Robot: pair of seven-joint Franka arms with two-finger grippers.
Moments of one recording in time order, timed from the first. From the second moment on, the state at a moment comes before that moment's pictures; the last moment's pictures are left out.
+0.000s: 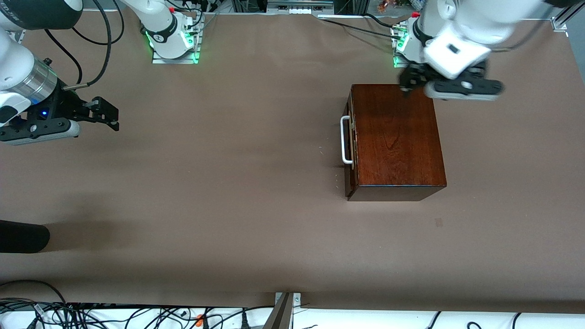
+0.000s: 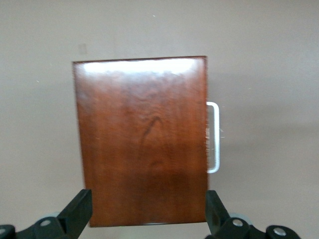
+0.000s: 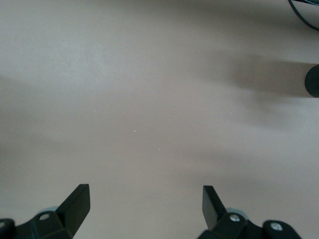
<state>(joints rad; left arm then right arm) -0.11 0.00 -0.34 -1.61 -0.01 1.58 -0.44 0.14 0.08 0.00 -1.57 -0.01 1.69 -0.05</state>
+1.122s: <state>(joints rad) -0.30 0.47 -0.58 -1.56 0.42 1.74 -0.88 0.14 0.08 0.00 -1.57 -0.01 1.69 -0.05</state>
